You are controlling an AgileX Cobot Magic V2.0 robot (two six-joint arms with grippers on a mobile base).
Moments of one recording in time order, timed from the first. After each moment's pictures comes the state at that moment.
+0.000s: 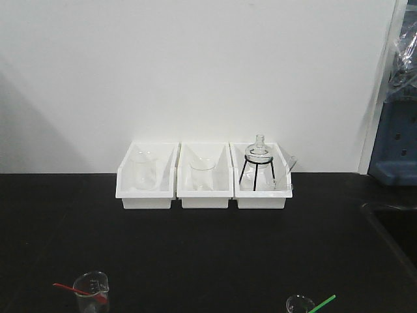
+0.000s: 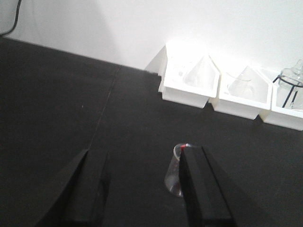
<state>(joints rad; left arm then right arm) -0.01 0.43 -0.22 -0.08 0.05 -0.21 0.02 0.48 -0.24 -0.03 0.08 0.17</state>
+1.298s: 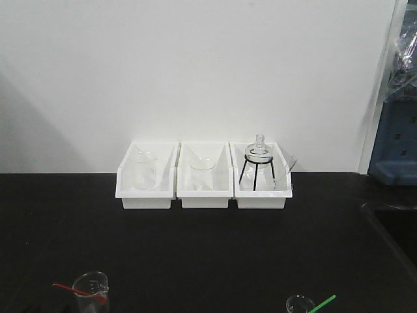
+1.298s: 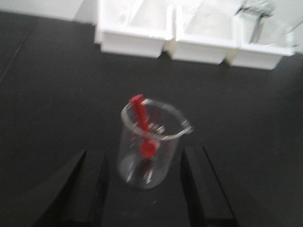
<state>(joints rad) -0.15 1.68 -0.22 0.11 -1.13 -0.27 0.02 1.35 -0.15 -0.45 -0.89 0.37</state>
